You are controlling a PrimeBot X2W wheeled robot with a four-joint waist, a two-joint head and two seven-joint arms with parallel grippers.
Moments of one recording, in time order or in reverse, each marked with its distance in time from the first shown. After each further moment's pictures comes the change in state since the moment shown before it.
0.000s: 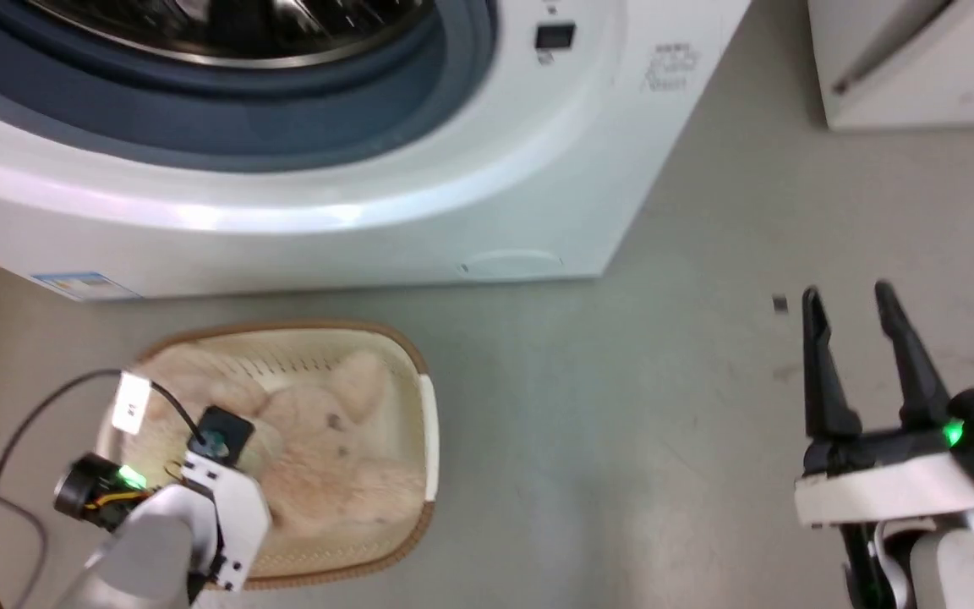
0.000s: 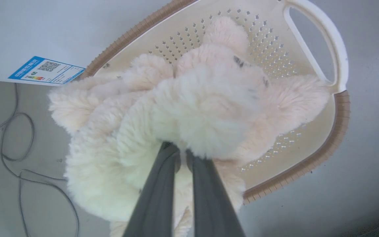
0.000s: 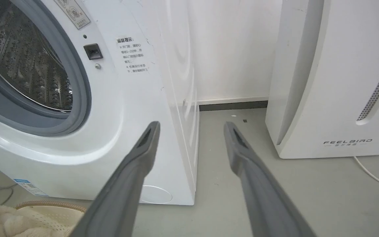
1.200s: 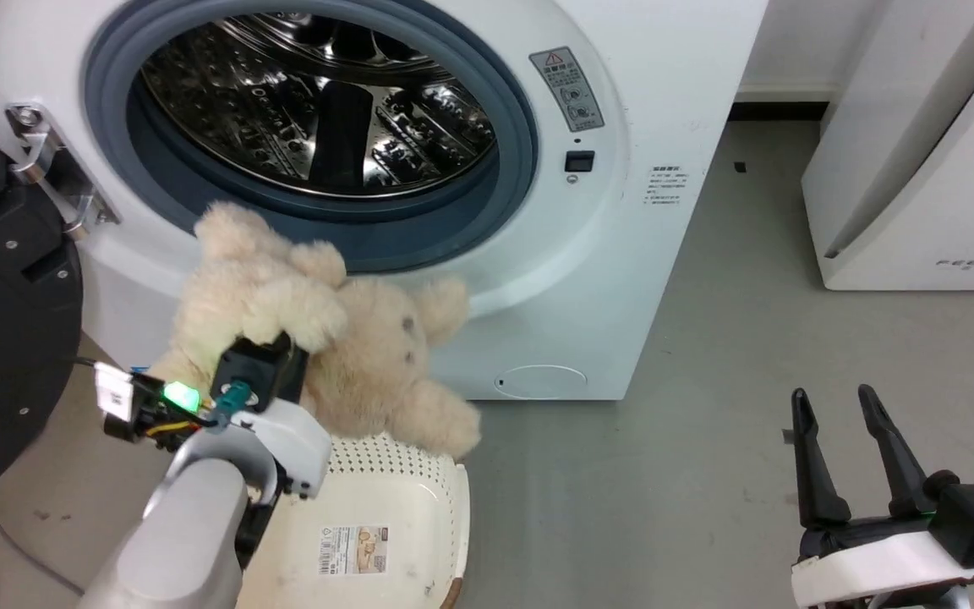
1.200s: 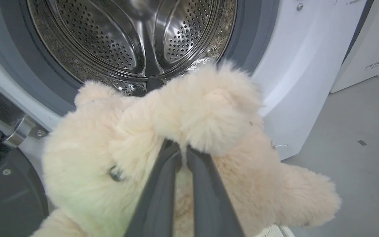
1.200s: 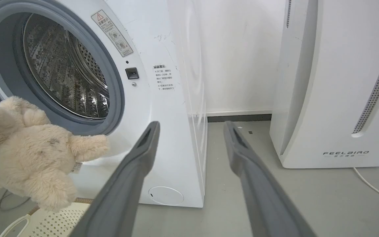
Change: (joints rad) left arm 0.148 0.011 0.124 -0.623 -0.041 0.160 -0.065; right arm 0.148 0.000 -0.007 0.051 -0.009 0.000 0.000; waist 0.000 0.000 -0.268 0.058
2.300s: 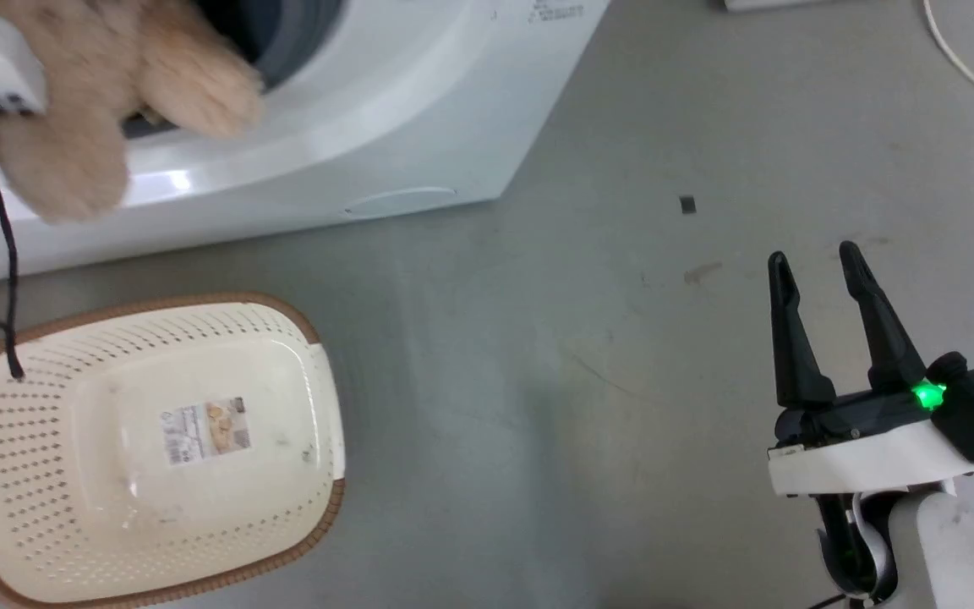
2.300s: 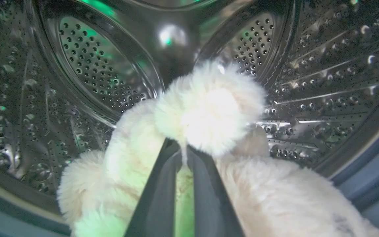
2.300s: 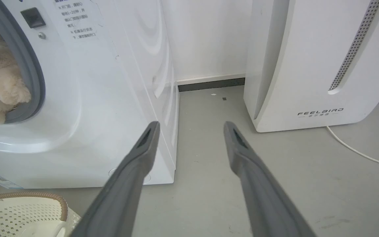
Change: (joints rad) left arm -0.576 0.180 0.249 0.077 0.021 0.011 0.000; right arm -0.214 0.000 0.072 -0.045 0.063 0.000 0.000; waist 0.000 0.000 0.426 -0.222
